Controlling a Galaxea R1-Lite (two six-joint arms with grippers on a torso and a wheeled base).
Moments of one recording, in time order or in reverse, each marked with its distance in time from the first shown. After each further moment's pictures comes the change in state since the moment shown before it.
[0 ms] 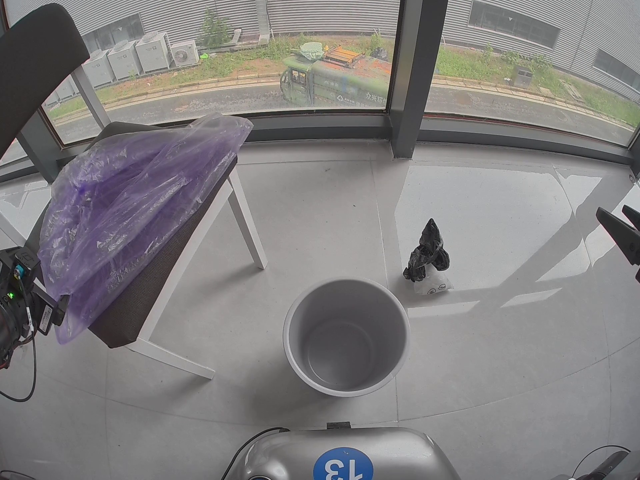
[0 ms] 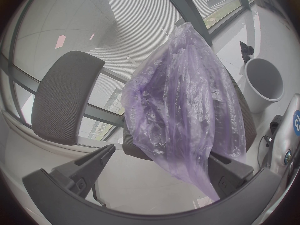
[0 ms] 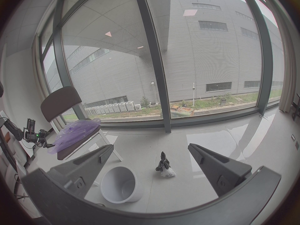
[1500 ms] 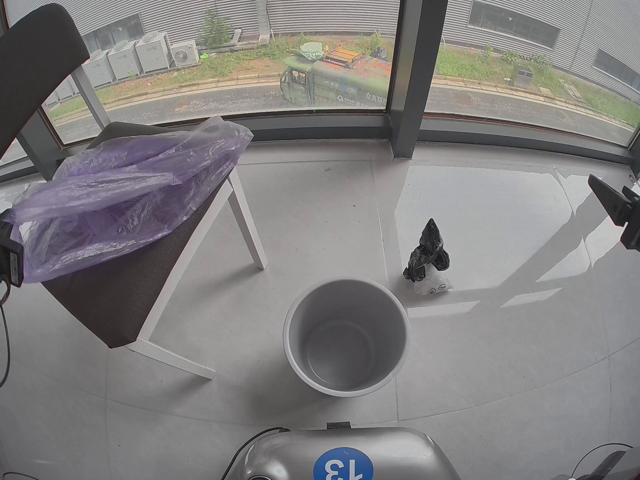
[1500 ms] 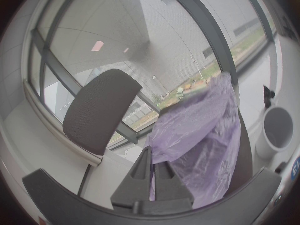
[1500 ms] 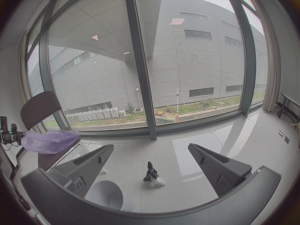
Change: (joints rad) left arm -0.026 -0.139 -0.065 -0.131 0.018 -0.176; right arm 0.122 0.121 -0.031 -0.150 -0.316 0.010
